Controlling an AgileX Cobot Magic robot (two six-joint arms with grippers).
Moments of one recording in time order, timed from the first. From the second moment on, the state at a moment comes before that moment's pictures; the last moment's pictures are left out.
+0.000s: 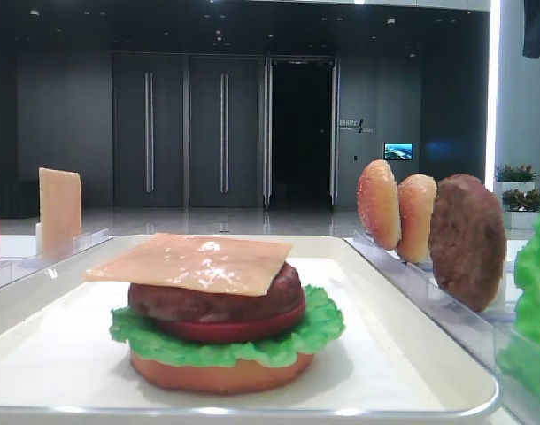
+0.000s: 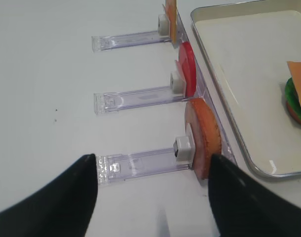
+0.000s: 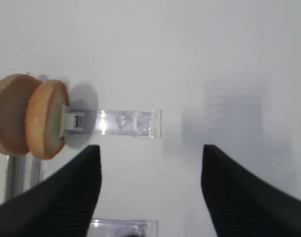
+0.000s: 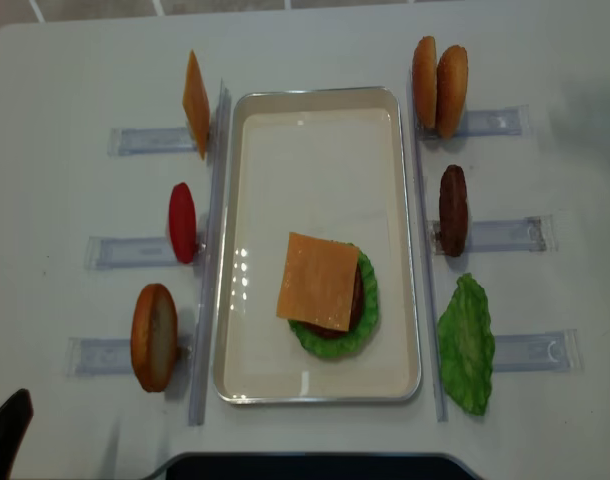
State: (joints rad) left arm -0.05 -0.02 -0.47 -0.02 1.11 0.08; right arm -0.02 1.81 -1.80 0.15 1.22 -0.12
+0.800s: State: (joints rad) left arm -0.05 -0.02 -0.47 -0.02 1.11 0.08; right arm 0.17 1.87 -1.84 0.08 1.21 0.03
